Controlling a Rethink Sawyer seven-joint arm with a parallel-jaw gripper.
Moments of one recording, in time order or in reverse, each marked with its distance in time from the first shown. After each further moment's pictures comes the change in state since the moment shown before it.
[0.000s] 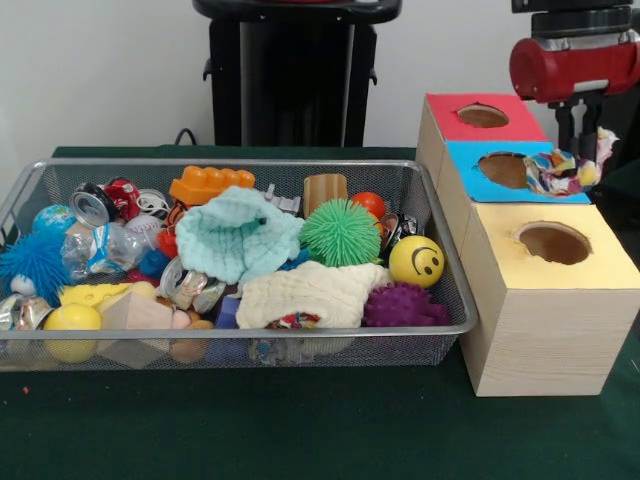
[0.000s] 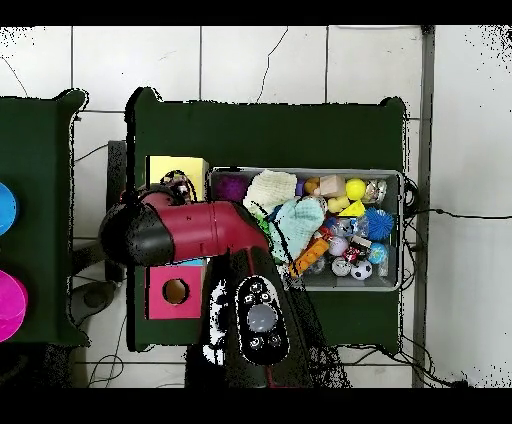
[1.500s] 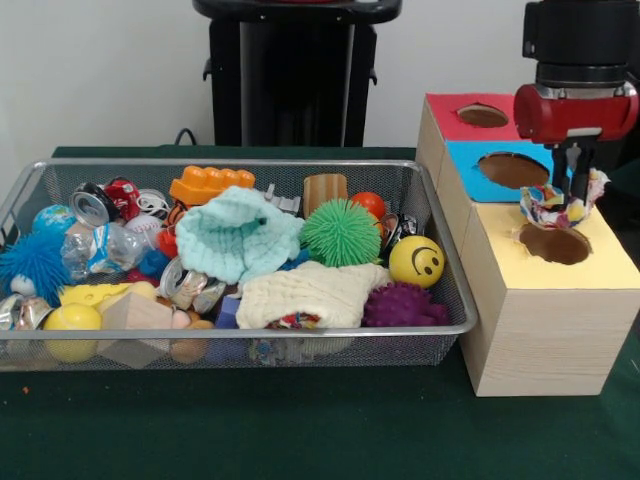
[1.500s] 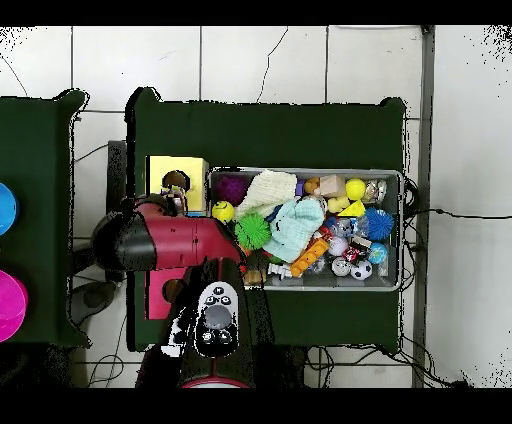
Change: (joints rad) arm 0.191 0.132 -0.204 -0.026 0.193 -0.091 0.000
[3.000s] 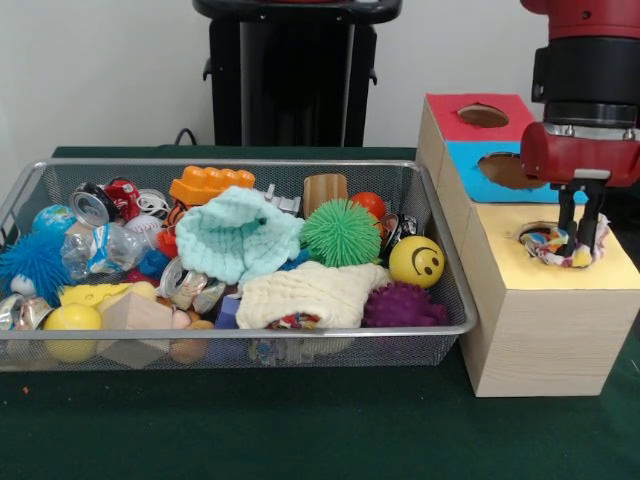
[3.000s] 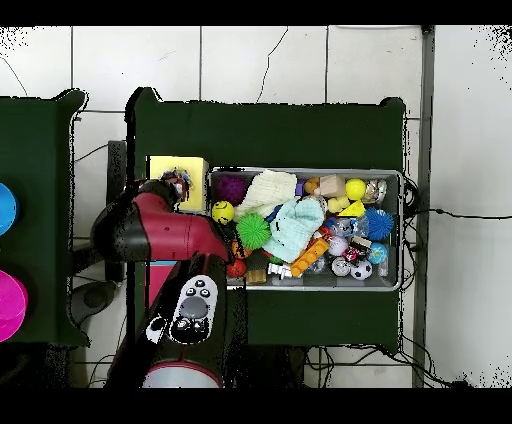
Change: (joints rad) arm 0.115 0.131 -0.146 -0.087 0.139 -0.179 0.000
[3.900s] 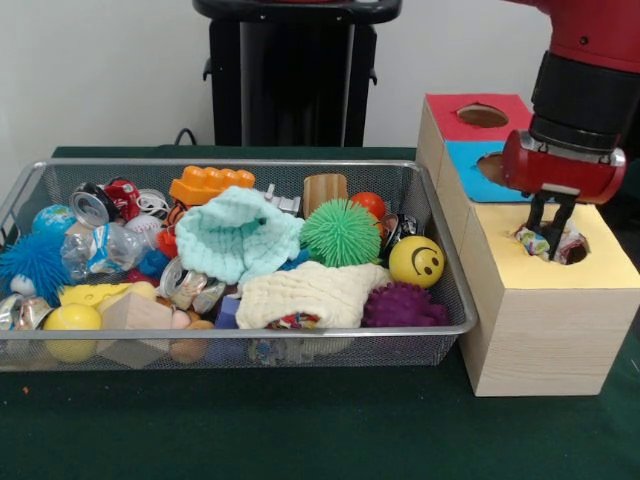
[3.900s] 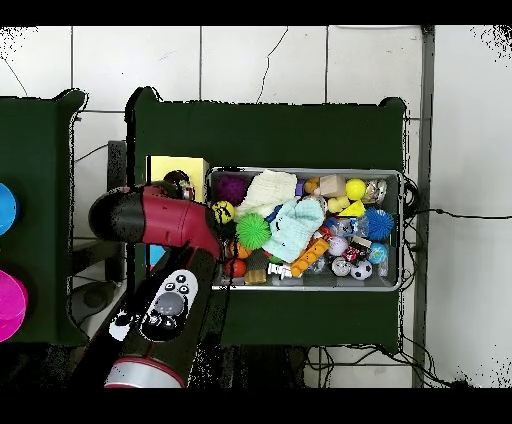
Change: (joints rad) arm 0.110 0.143 -0.207 -0.154 0.186 0.350 0.125
